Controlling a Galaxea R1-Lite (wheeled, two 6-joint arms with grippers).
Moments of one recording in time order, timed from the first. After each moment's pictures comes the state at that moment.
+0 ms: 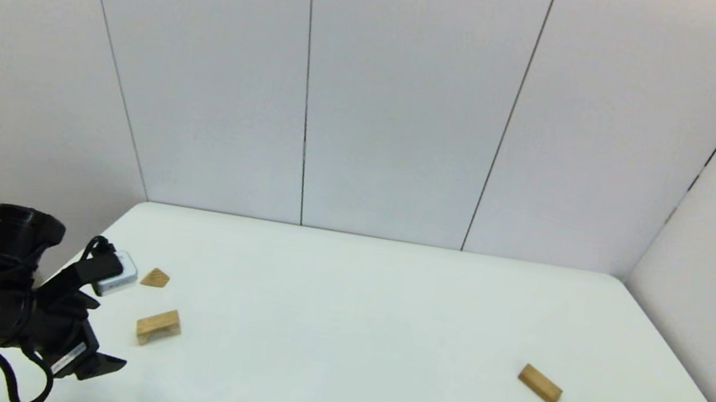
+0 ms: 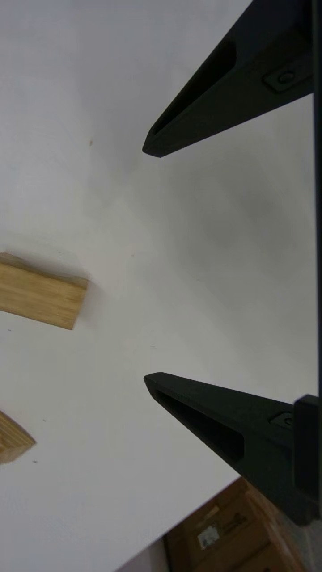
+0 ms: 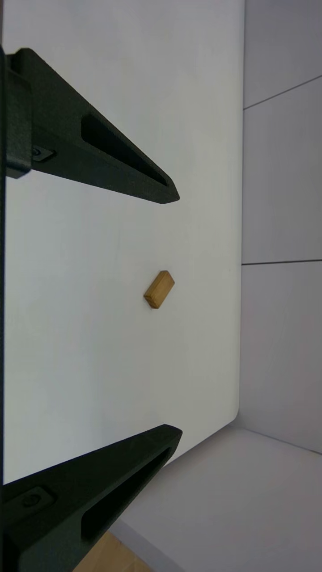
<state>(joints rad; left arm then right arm) 0.11 1.82 -0.51 -0.27 -0.23 0.78 0.00 0.00 0.00 0.00 0.00 0.00</state>
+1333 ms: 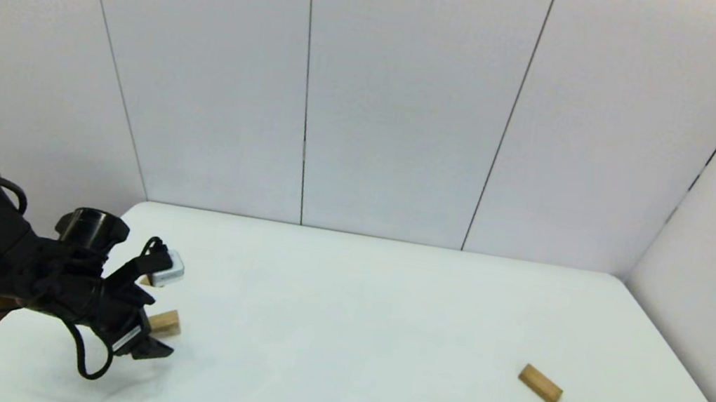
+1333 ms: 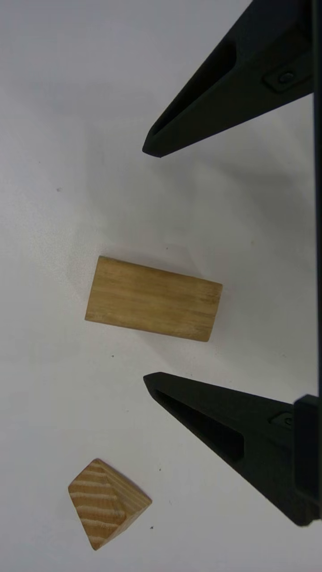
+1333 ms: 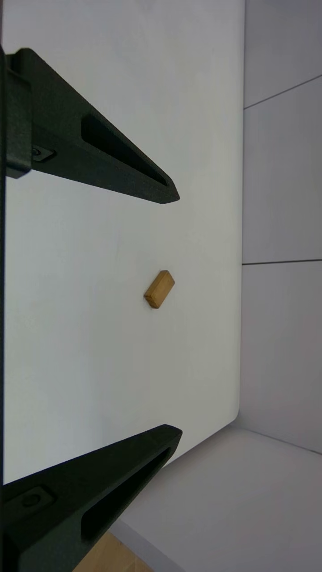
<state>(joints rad) 0.06 2.13 -0.75 -0.27 -0.34 0.80 0.00 0.00 0.00 0.00 0.00 0.00</state>
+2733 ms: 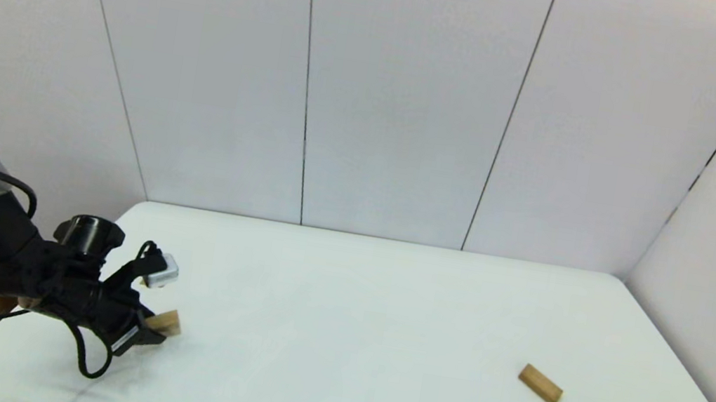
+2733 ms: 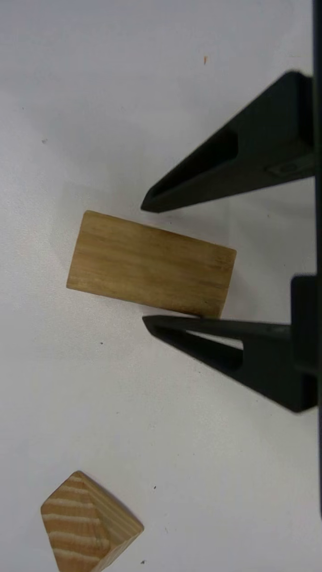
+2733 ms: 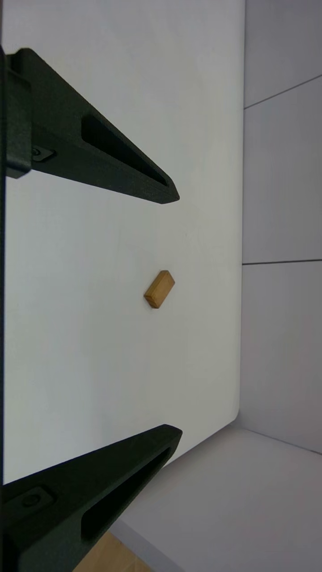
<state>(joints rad) 0.11 2.23 -0.81 -0.27 -0.38 0.80 0.00 0.00 0.00 0.00 0.00 0.00</state>
